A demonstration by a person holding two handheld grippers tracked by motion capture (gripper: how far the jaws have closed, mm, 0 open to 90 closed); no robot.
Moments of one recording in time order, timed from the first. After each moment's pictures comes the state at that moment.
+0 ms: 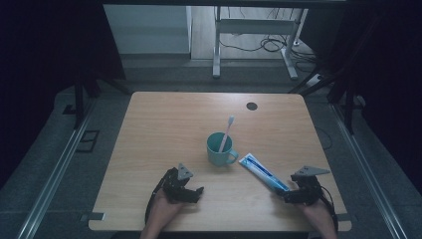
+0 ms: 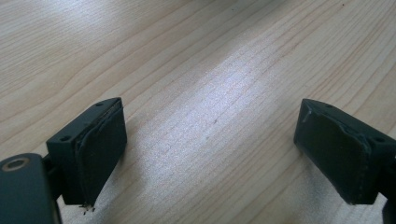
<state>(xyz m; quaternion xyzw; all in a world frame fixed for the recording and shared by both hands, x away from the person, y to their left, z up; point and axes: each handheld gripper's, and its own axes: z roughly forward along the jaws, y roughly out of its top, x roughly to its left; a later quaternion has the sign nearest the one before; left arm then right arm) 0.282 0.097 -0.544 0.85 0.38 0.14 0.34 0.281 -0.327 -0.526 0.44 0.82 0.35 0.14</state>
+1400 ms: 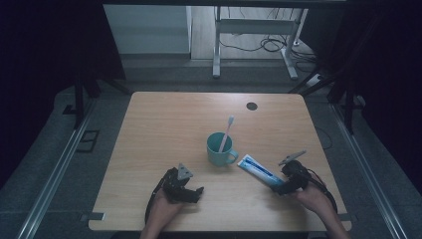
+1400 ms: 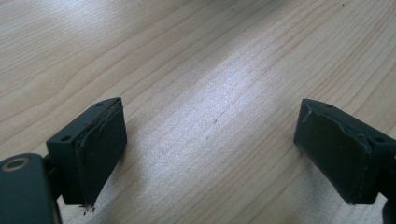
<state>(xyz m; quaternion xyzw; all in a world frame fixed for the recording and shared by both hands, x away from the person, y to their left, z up) 0.281 0.097 -0.544 0.85 0.39 0.14 0.34 0.324 -0.296 -0.511 0.40 0.89 0.21 0.07</state>
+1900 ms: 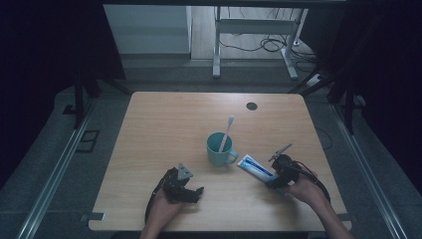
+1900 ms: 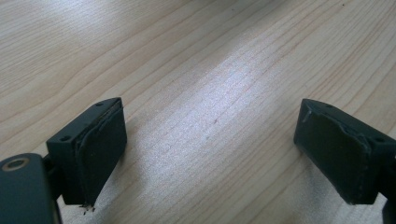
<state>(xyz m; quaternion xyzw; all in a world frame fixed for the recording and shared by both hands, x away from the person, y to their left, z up) 0.281 0.097 -0.544 0.85 0.39 0.14 0.34 0.344 -0.270 -0.507 0.37 0.91 0.15 0.05</state>
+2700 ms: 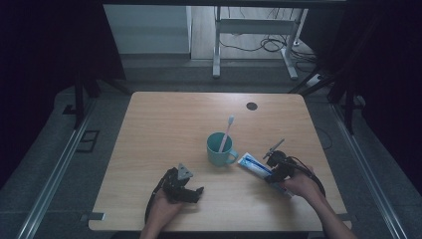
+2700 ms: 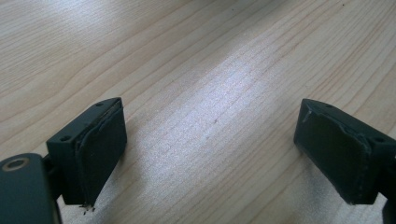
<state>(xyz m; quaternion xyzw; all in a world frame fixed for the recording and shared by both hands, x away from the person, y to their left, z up) 0.281 0.097 -0.544 0.85 0.39 0.14 0.34 0.354 -0.255 -0.498 0.34 0.93 0.13 0.03</state>
